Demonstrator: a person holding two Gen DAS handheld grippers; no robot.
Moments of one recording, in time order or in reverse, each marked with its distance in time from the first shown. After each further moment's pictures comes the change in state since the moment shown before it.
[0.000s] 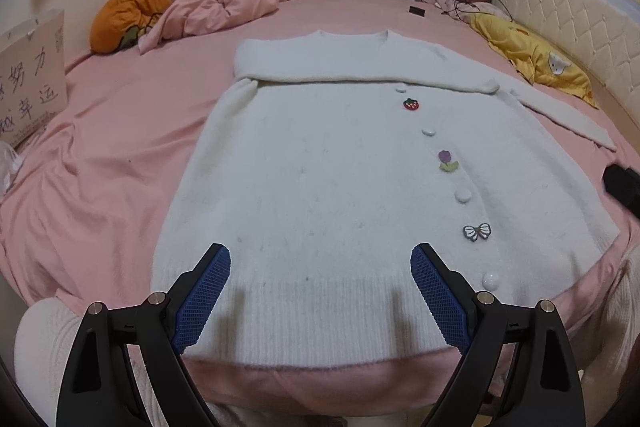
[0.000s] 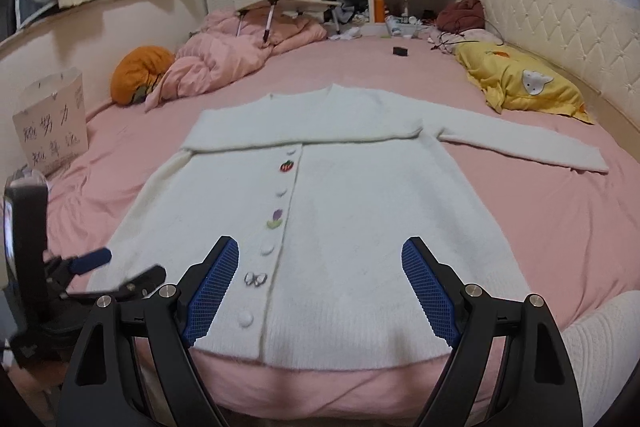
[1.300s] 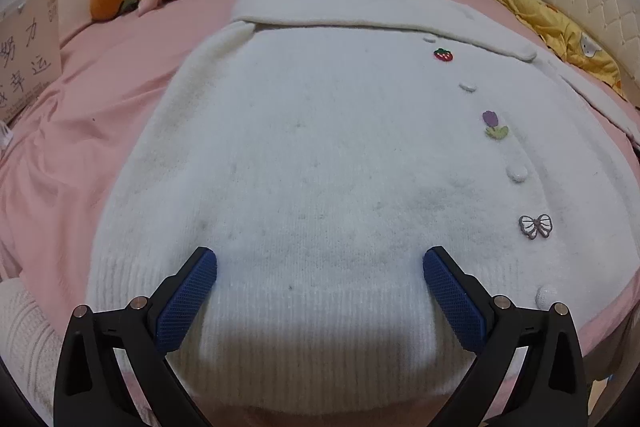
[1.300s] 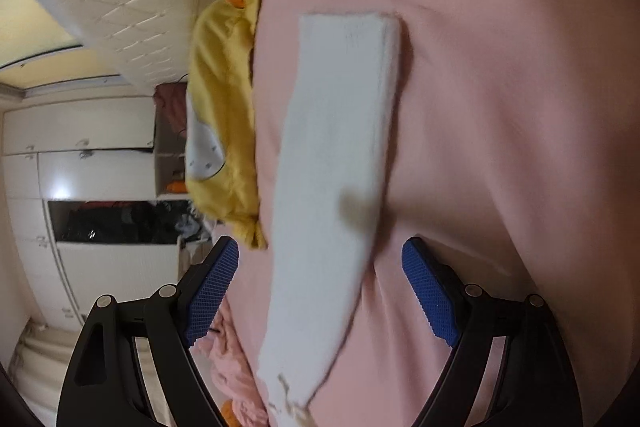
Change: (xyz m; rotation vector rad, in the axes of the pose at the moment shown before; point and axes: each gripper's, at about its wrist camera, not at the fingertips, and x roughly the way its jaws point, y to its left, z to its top) left arm 0.061 -0.005 -0.007 -0.044 0.118 0.049; right arm 0.148 -0.542 0.043 1.471 -0.155 0.112
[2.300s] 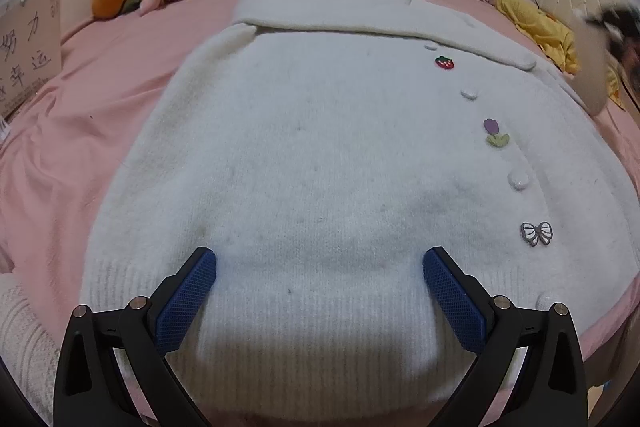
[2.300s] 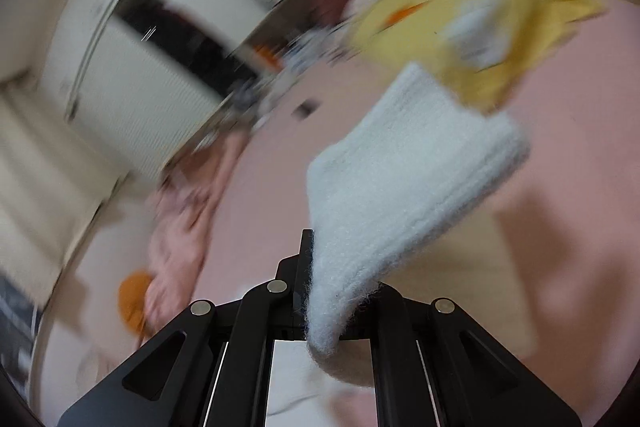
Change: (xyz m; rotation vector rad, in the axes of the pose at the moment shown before) left arm 0.001 0.001 -0.002 -0.022 -0.033 -0.020; right arm 0.082 0.215 -0.223 -0.811 0.202 0.086
